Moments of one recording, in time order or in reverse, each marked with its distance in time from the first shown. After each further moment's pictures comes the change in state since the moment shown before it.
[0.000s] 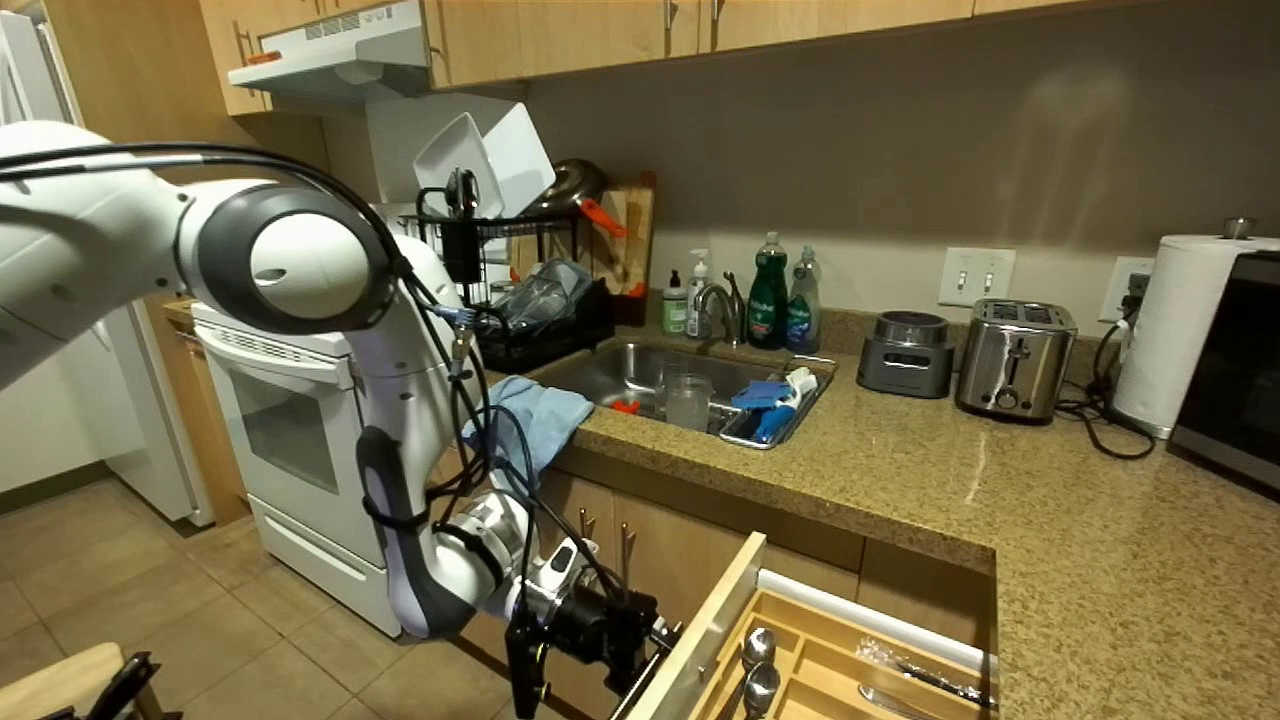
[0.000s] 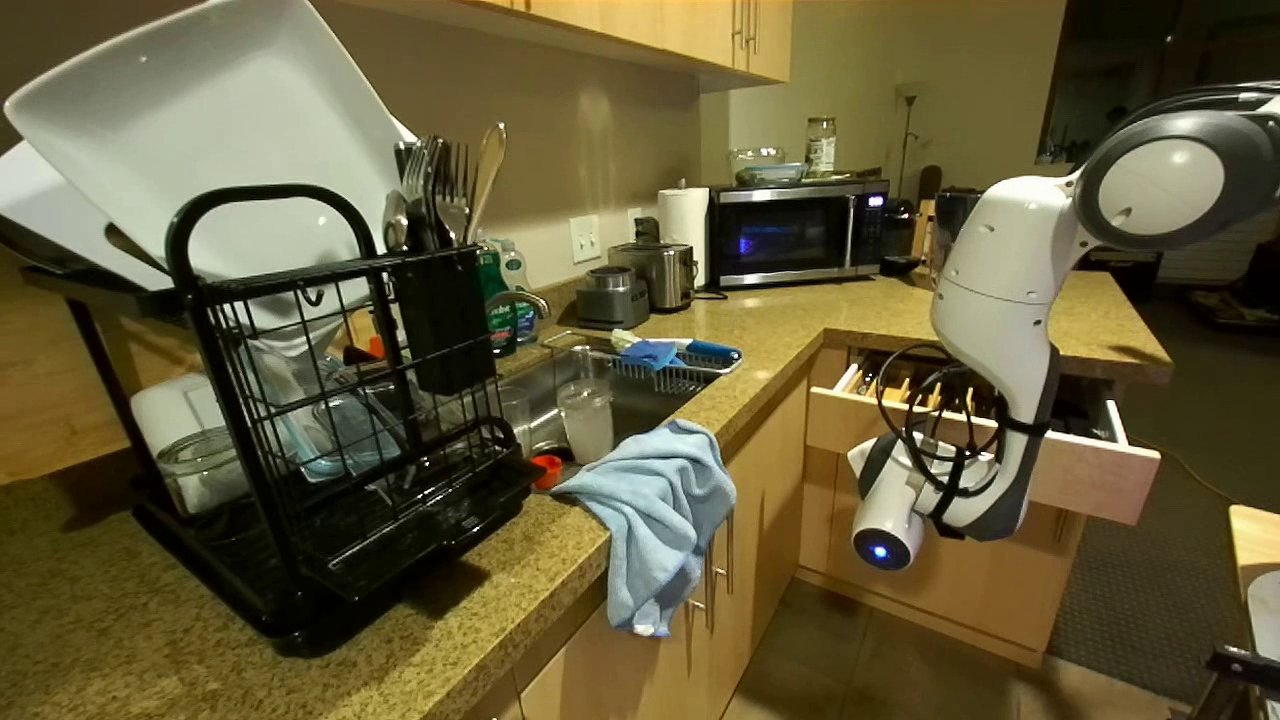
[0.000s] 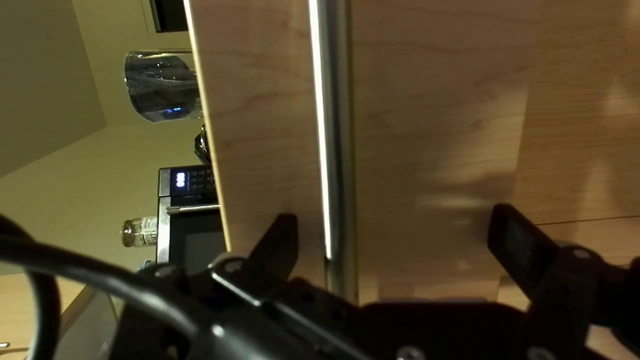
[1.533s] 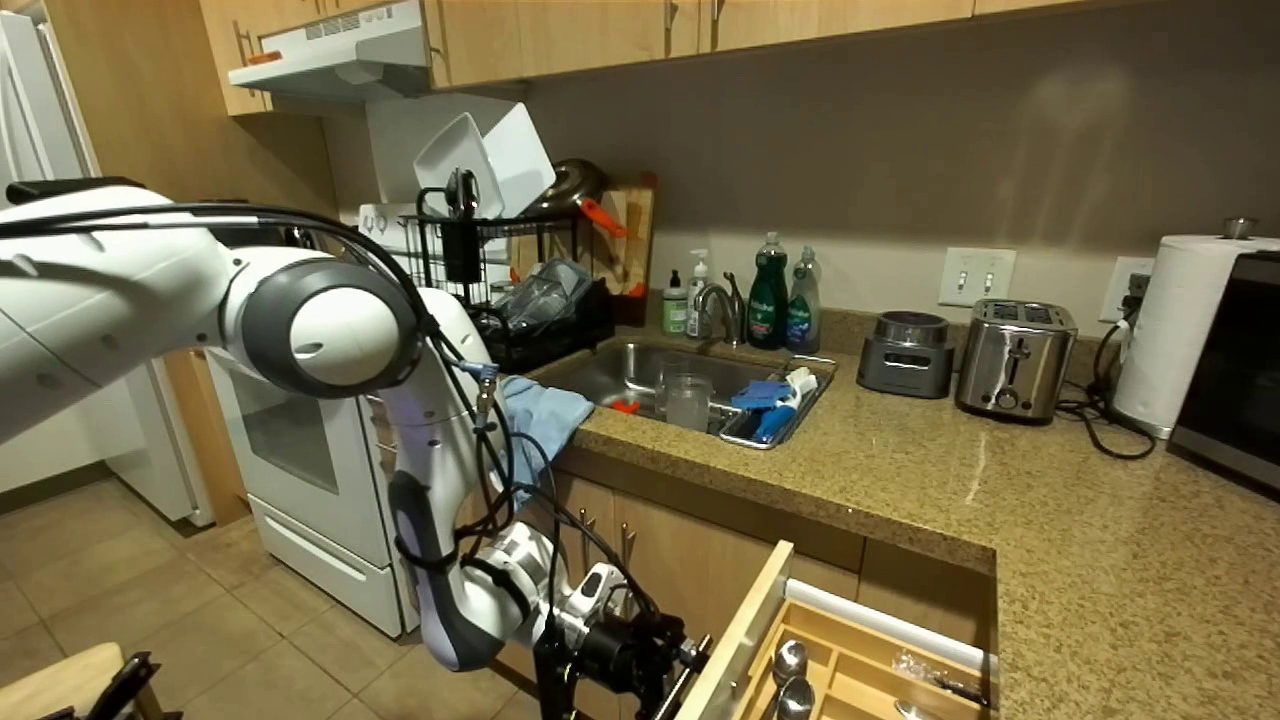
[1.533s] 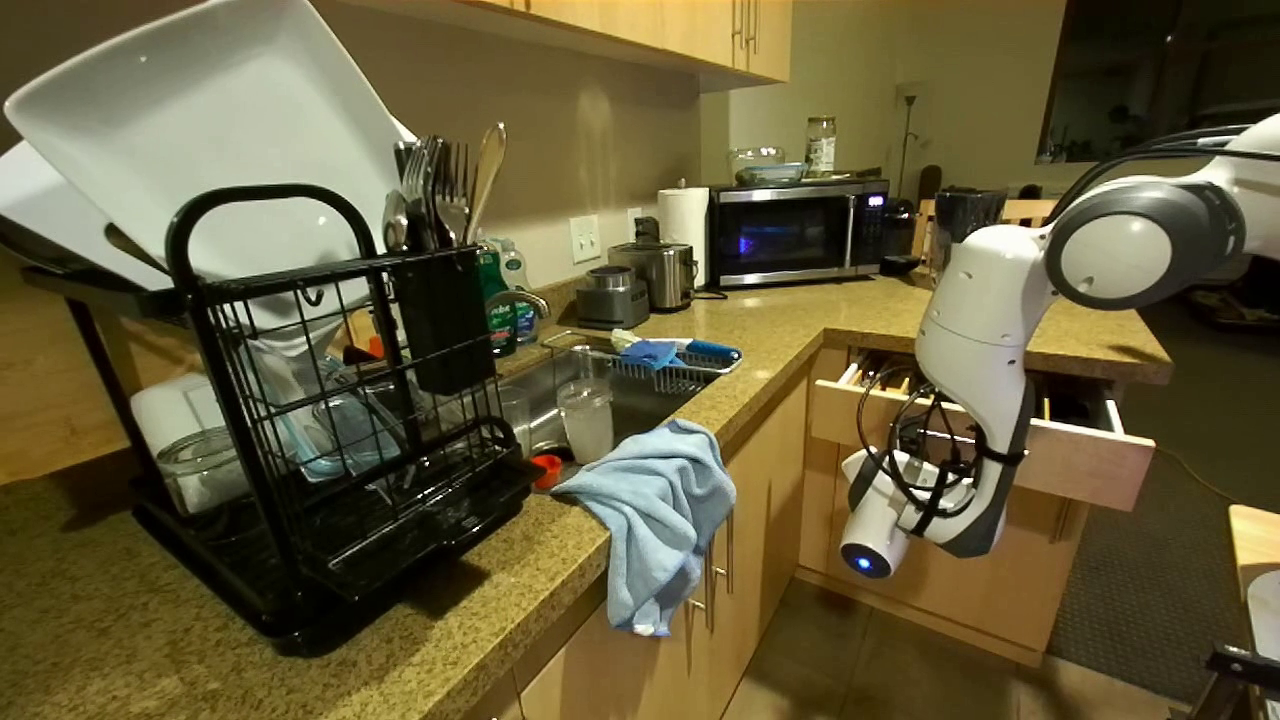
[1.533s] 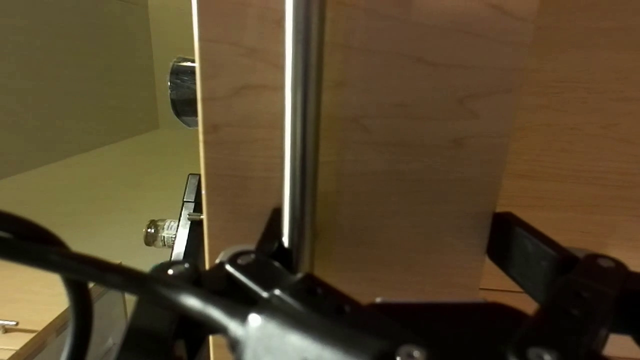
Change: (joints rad) arm -0.015 0.164 -0.032 0.184 0.021 -0.117 -0.120
